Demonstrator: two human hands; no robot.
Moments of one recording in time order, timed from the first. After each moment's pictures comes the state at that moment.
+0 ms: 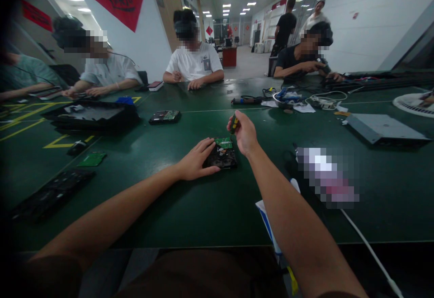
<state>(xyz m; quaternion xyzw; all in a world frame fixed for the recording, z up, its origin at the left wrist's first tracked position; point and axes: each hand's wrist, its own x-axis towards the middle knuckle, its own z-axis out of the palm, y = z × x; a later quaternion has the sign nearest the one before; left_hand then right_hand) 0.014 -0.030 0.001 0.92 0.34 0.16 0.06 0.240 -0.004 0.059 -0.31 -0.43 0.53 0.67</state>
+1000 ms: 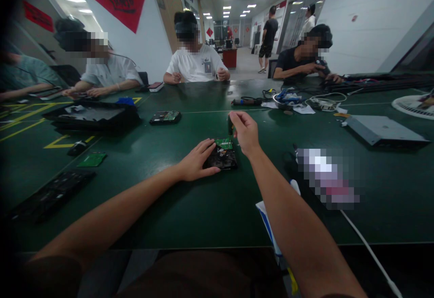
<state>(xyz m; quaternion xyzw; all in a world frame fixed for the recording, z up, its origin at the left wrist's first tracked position) 0.013 -0.028 -0.002 0.92 0.34 0.17 0.07 0.242 -0.009 0.064 -0.36 -0.51 0.38 0.68</state>
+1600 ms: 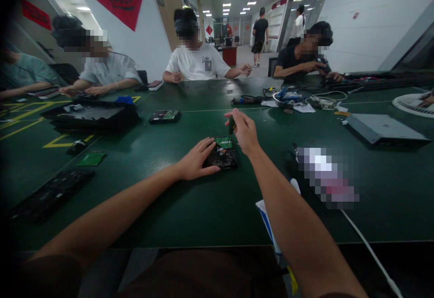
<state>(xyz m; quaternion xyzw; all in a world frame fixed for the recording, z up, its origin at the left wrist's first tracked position) 0.014 -0.030 -0.001 0.92 0.34 0.17 0.07 0.241 -0.017 0.071 -0.37 -0.52 0.41 0.65</state>
